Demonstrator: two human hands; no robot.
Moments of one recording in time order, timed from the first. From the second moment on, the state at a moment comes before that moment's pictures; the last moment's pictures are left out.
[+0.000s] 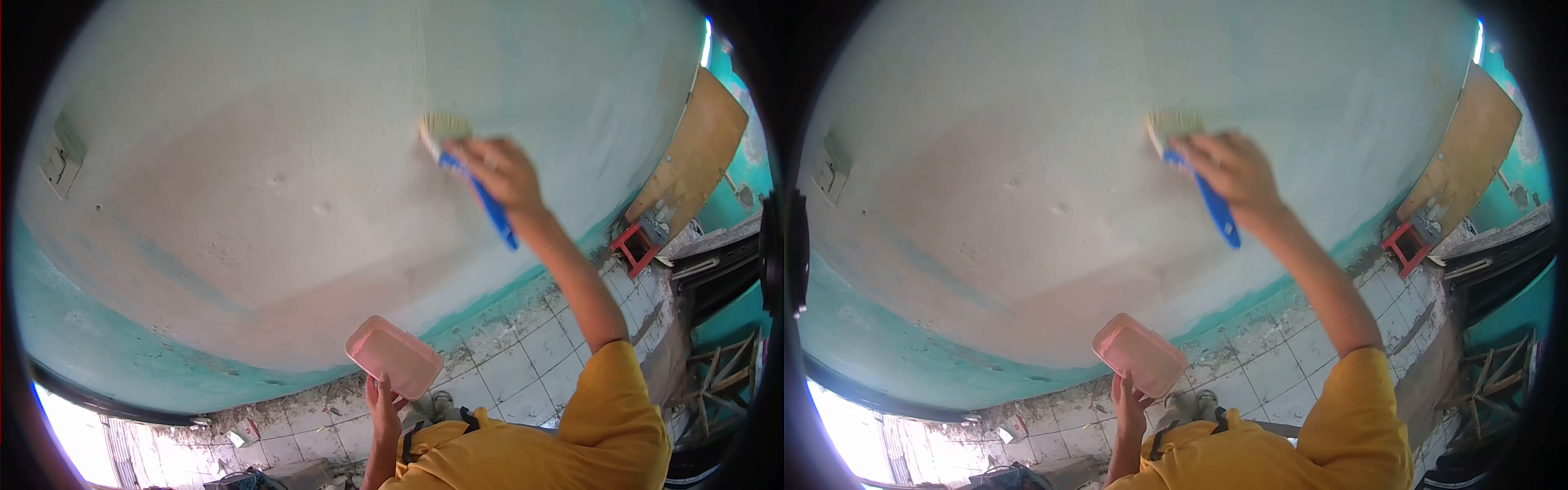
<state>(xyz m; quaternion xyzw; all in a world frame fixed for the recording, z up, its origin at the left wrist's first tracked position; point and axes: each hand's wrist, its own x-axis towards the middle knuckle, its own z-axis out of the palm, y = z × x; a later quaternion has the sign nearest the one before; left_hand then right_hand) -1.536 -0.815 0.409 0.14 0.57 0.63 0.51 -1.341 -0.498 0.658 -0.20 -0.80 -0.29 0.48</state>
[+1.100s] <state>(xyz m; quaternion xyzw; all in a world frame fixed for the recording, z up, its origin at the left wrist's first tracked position) -1.541 -0.821 0.412 0.14 0.59 0.62 0.50 -1.337 -0.492 0.598 -0.20 -0.88 -0.17 0.39</state>
